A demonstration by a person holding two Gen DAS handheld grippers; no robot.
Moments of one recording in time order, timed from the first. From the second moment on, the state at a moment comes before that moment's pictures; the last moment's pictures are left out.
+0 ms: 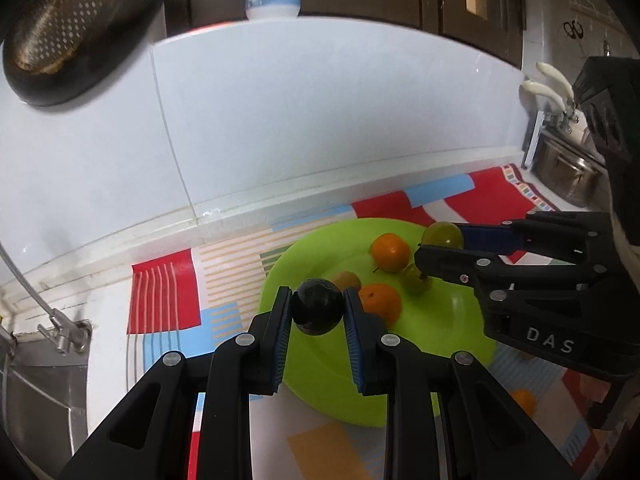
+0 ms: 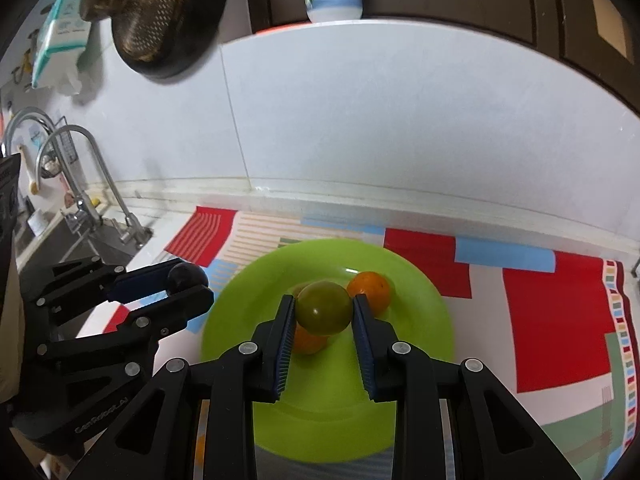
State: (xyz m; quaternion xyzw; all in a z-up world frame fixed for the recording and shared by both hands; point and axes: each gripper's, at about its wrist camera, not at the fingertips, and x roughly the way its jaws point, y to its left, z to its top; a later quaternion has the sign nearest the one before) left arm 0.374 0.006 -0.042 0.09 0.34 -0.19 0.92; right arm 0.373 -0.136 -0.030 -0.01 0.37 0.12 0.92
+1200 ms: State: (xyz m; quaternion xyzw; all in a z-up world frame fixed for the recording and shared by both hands) left arm 0.314 0.013 0.004 0.08 0.30 -0.19 0.93; right arm 0.311 -0.149 0.003 0.00 0.32 0.09 0.94
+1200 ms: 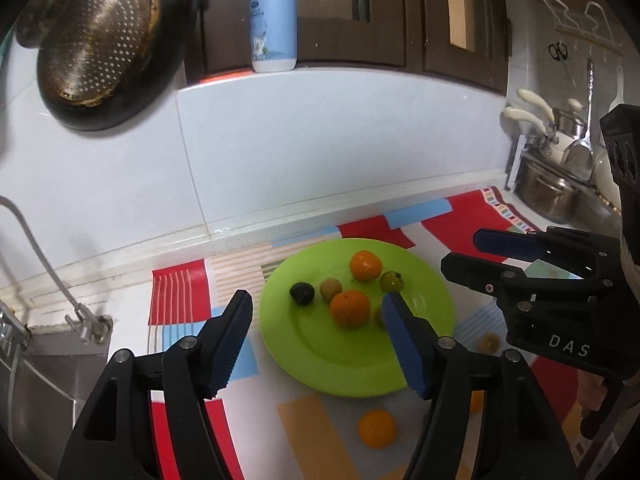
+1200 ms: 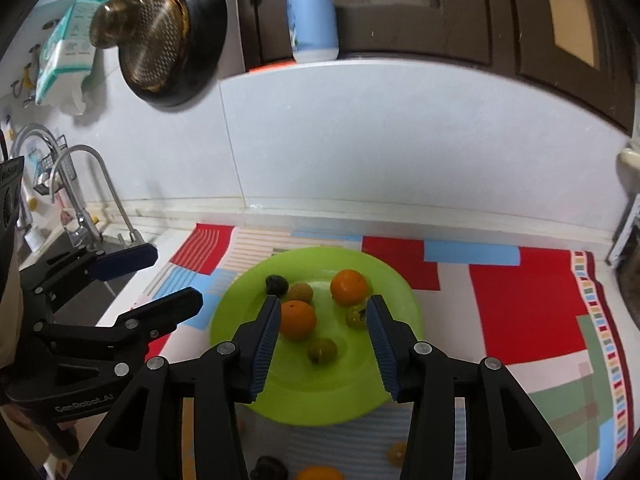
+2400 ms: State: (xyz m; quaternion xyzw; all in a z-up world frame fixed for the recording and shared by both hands) left arm 0.217 -0.035 -0.041 0.22 0.26 -0.31 0.89; right arm 0.221 -0.151 -0.030 -0.10 0.38 0.14 0.91
